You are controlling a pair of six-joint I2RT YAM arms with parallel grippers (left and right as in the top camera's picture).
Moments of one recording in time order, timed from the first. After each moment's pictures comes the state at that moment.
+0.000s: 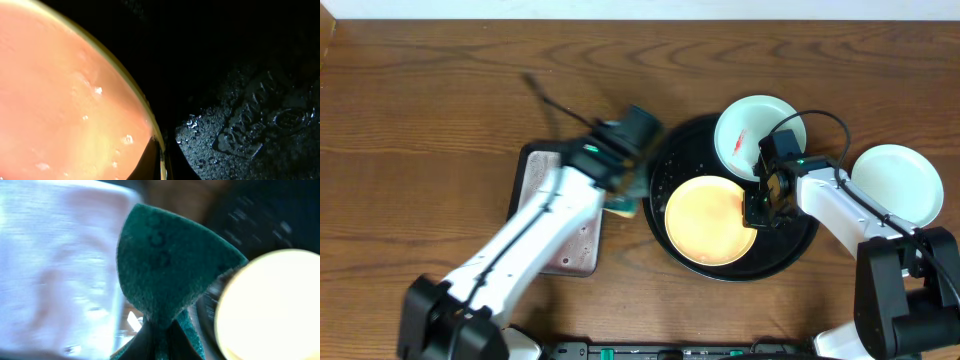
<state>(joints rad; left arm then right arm) -0.56 1.57 1.29 -1.02 -0.12 -0.67 0.22 1.70 0.93 -0.76 -0.13 0.30</state>
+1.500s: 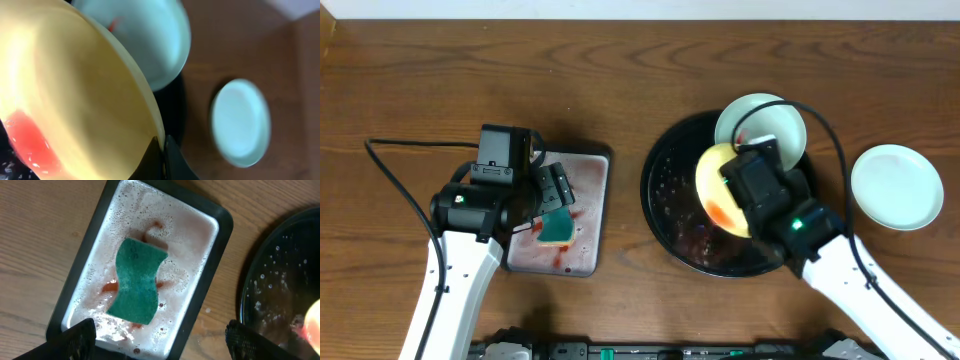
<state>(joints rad) -0.13 1.18 1.07 -1.03 0.01 -0.46 0.63 1.24 0.96 -0.80 0.68 0.16</state>
